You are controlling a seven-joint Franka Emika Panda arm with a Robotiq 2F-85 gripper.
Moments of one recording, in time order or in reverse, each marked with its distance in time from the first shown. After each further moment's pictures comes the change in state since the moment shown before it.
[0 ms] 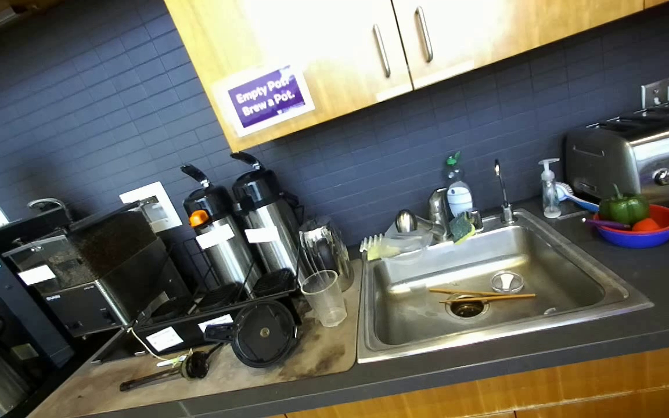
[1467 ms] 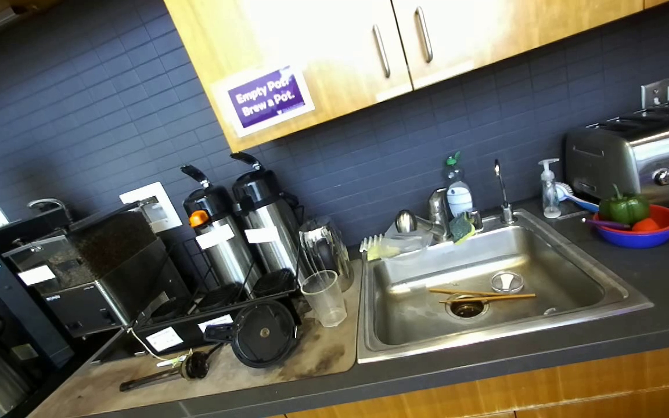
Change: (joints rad) arm 0.070 0.005 -0.029 -0.015 -0.079 -0.189 -0.204
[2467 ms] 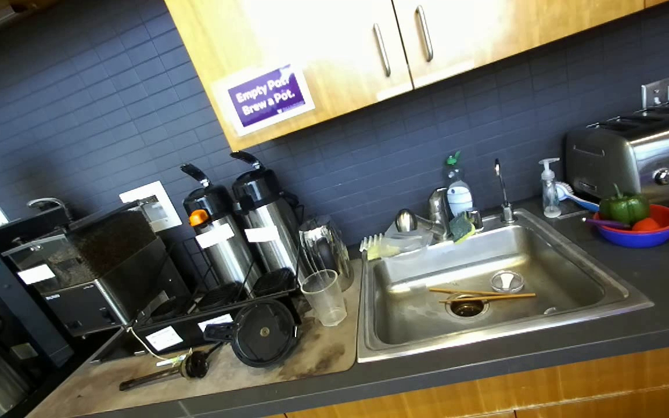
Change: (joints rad) arm 0.157 -0.001 0.120 -0.174 -0.003 0.358 -0.084
